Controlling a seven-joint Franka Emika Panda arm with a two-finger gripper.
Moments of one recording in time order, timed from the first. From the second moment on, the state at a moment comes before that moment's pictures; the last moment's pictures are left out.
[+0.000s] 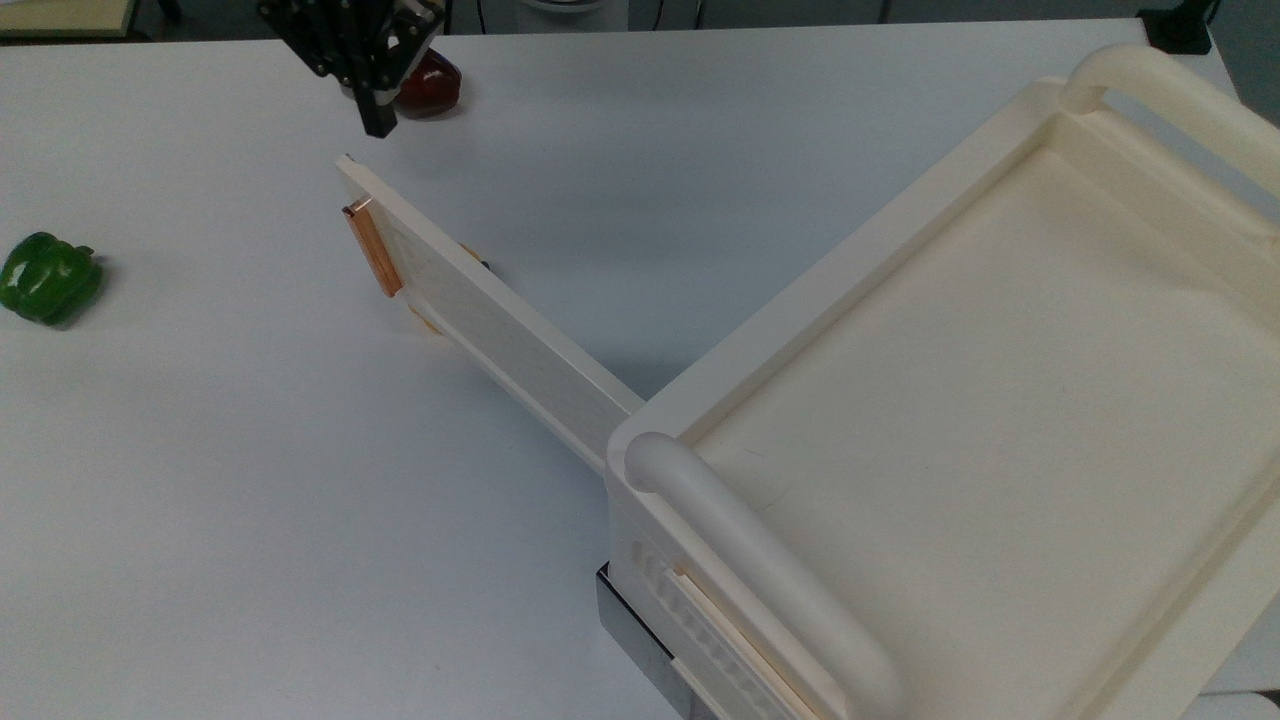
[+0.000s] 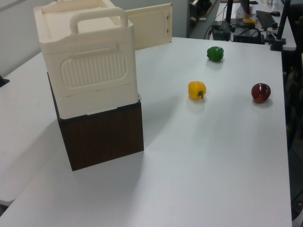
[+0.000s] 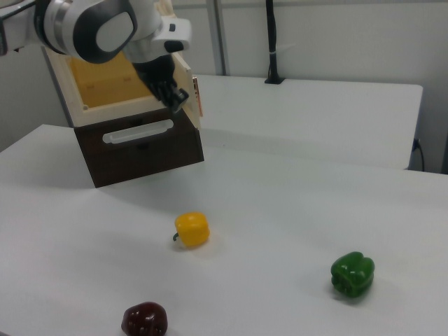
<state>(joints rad) 0.10 0.11 -0.21 -1.53 0.14 1.97 0.15</state>
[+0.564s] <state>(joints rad) 0.09 0.20 -0.24 -1.53 0.15 2.42 0.44</state>
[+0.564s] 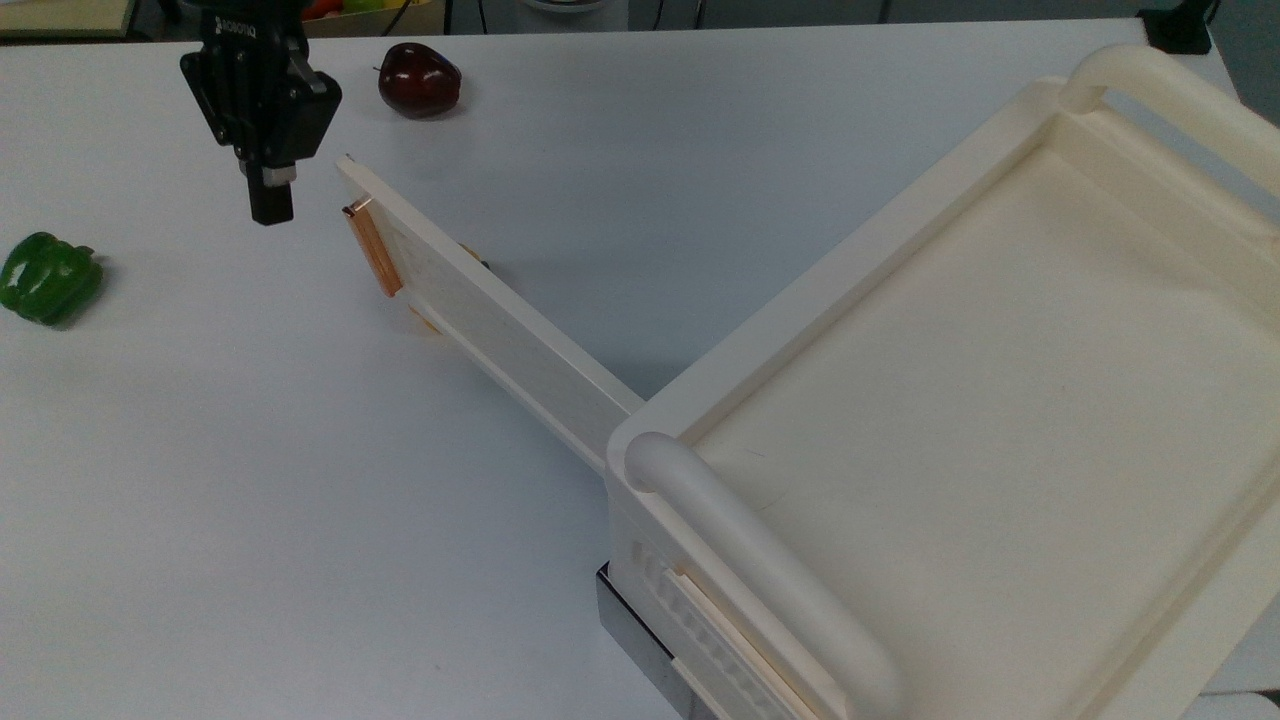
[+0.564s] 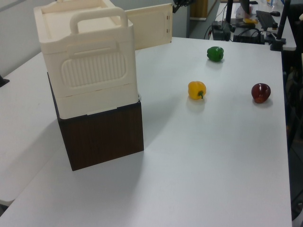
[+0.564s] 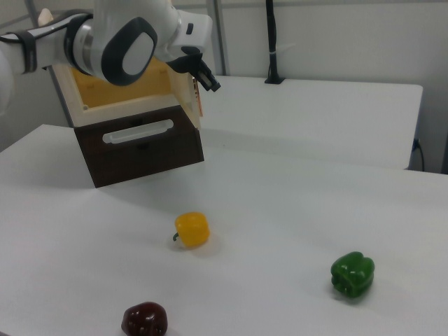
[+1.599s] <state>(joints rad) 0.15 0.30 -0.19 -1.52 0.15 2.62 0.72</state>
